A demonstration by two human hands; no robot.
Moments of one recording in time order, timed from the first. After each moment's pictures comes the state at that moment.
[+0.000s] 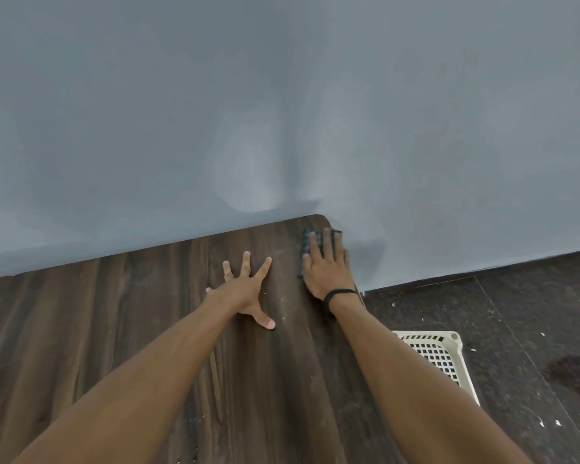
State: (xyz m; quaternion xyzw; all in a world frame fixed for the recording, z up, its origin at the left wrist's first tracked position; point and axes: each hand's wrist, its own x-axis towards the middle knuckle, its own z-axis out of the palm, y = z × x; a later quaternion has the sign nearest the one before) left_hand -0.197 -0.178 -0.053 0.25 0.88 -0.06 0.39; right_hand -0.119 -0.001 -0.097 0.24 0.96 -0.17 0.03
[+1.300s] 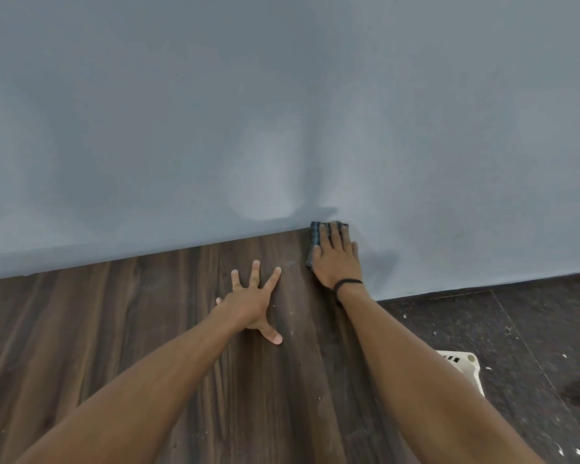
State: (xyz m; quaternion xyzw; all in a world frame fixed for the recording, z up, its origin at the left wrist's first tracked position) left_hand -0.198 -0.179 -0.054 0.26 0.88 -0.08 0.39; right_hand -0.168 0.023 -0.099 0.23 0.95 -0.19 0.01
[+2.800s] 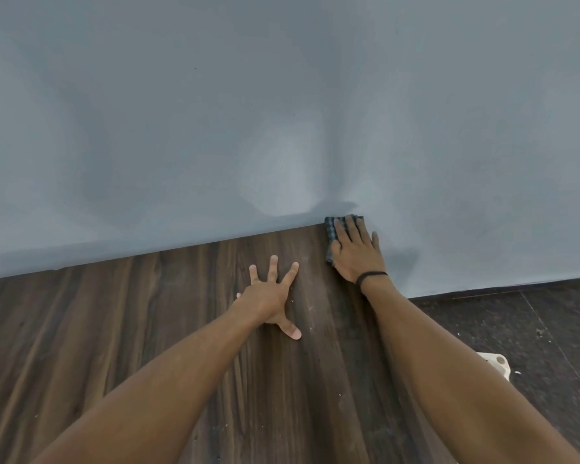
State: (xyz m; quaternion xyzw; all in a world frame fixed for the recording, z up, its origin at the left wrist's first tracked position) left_hand -0.199 -0.178 -0.053 0.26 0.88 -0.08 0.39; right_hand -0.170 0.029 -0.097 0.22 0.96 -0.17 0.03
